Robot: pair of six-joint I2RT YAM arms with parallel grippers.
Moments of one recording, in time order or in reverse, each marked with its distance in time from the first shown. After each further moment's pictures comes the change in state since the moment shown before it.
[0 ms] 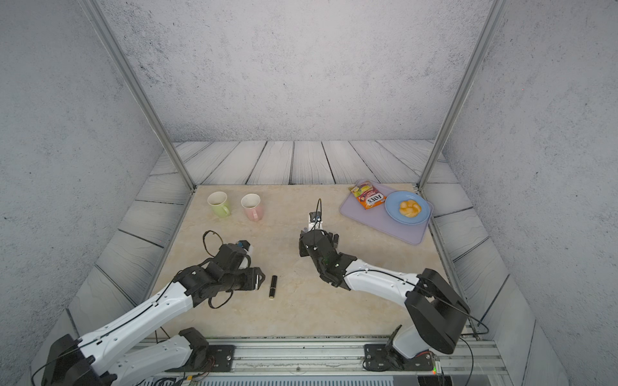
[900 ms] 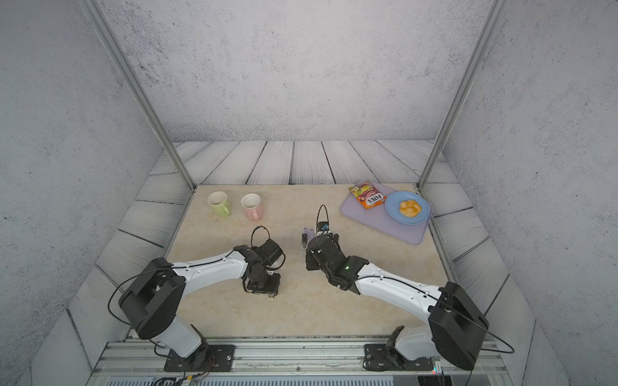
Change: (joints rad) left arm -0.077 0.586 0.228 -0.078 0.101 0.072; right arm 0.000 -0.100 -0.021 -0.313 -0.166 0.180
